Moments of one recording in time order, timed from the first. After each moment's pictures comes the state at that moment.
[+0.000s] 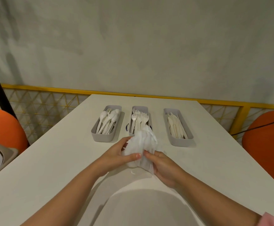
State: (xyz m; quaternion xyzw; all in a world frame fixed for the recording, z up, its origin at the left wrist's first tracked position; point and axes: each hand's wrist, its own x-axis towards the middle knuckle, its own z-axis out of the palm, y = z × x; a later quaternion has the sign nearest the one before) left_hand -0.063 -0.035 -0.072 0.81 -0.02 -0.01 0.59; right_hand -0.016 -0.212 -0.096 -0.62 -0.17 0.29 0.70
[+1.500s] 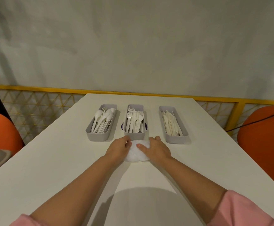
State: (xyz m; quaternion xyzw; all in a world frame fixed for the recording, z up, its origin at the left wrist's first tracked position) left_hand -0.001 -0.049 -0.104 0.95 0.06 0.09 0.31; right_hand 0.027 -0.198 -0.091 -0.96 -0.11 0.04 0.24
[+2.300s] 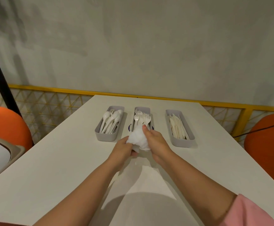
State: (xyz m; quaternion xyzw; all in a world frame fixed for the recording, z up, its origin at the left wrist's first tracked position) left_hand -0.047 -0.057 -0.071 0.72 0.09 0.06 0.68; right_hand 0.008 -0.166 -0.054 -0.71 -0.07 0.13 0.69
